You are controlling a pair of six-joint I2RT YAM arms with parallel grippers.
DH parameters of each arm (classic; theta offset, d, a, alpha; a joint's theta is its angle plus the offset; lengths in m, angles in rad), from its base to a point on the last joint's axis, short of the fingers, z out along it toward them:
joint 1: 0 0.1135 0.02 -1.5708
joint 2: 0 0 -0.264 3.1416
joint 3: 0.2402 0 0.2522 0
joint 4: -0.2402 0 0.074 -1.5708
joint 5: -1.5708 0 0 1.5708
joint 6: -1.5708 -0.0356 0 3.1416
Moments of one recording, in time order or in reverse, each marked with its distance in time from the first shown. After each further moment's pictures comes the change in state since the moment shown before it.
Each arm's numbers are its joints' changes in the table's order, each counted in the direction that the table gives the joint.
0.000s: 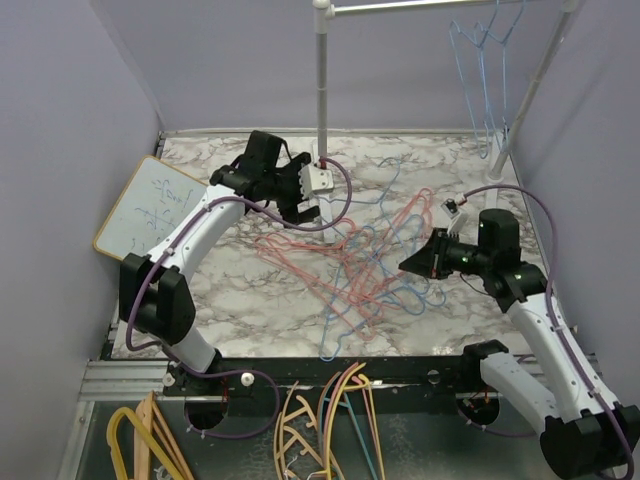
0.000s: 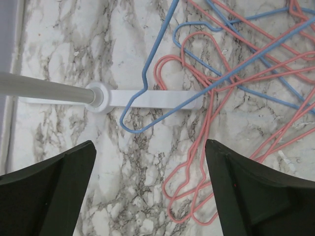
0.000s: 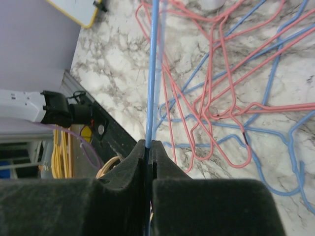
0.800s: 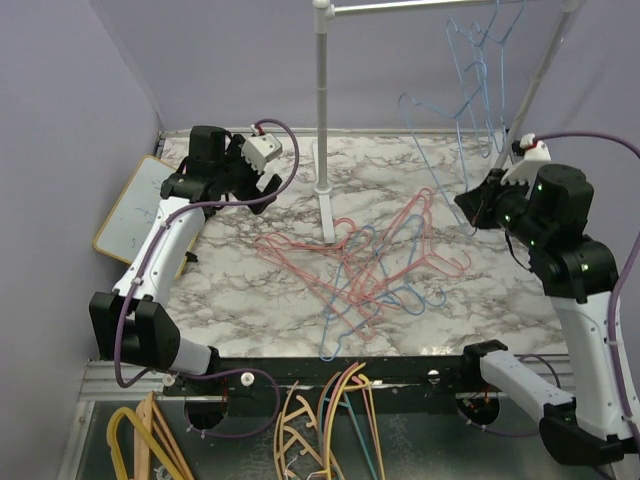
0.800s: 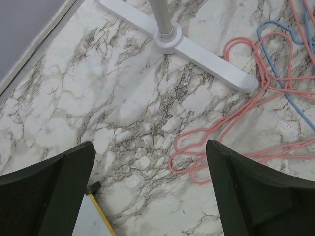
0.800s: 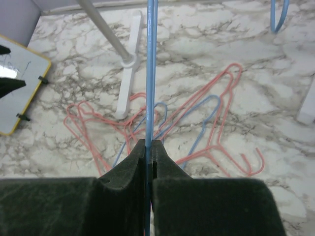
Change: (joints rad) left arm 0.230 -0.182 -0.076 0.055 0.136 0.343; right arm 0.000 0.032 0.633 -0.370 -0.626 0.163
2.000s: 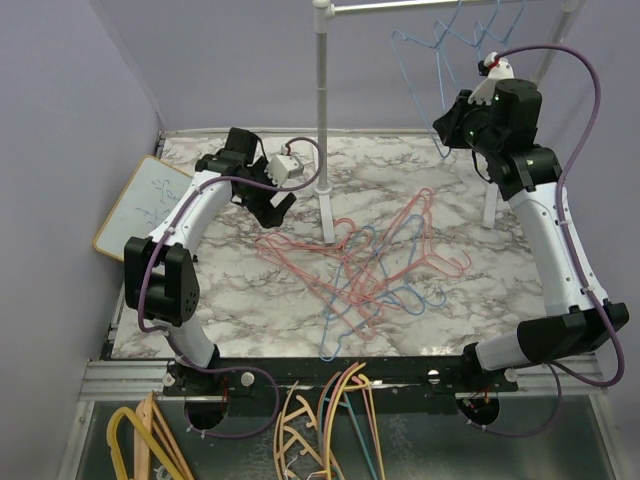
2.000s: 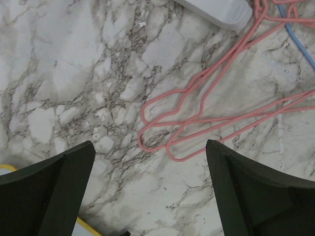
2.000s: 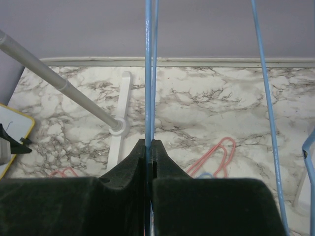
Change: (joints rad) left arm -0.043 0.282 0.167 -0.282 0.070 -0.086; right arm 0.000 0.572 0.385 0.281 -0.076 0.038
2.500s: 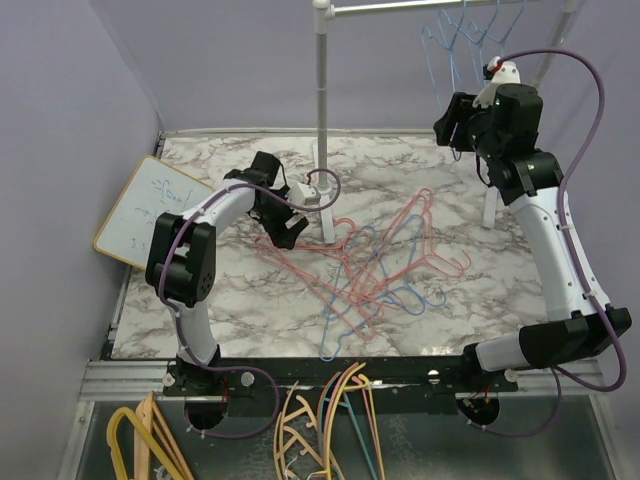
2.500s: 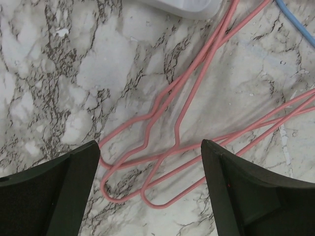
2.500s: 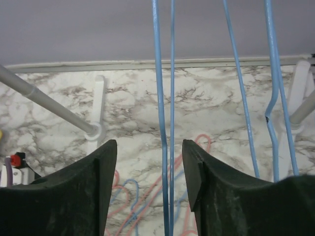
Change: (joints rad) left arm -0.072 0.164 -0.108 0.066 -0.078 -0.103; right arm 0.000 -0.015 -0.029 0.007 -0.120 0.036
